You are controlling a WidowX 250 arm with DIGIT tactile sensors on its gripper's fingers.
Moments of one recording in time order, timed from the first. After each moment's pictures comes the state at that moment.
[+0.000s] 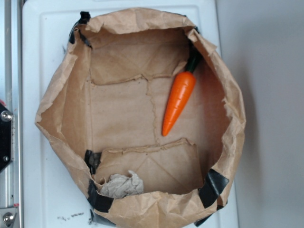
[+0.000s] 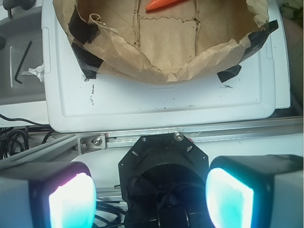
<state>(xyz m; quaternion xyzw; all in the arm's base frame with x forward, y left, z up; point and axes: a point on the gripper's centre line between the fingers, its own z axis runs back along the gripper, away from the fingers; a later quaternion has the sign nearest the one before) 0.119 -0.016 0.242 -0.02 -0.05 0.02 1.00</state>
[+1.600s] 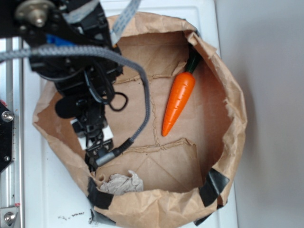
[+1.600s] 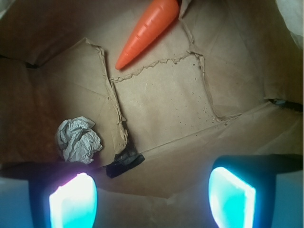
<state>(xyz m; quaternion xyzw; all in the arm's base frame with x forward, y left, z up) 0.223 0.034 0.158 -0.10 -0.09 0.20 0.97</state>
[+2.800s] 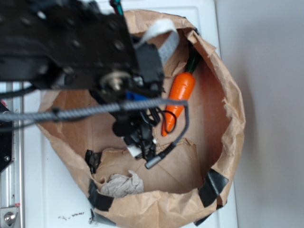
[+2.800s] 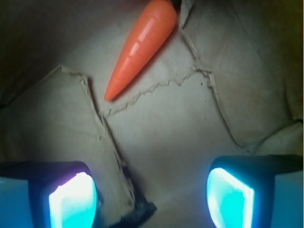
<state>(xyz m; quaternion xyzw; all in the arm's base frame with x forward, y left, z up) 0.268 0.011 0.117 -0.06 -0.09 0.25 0.96</state>
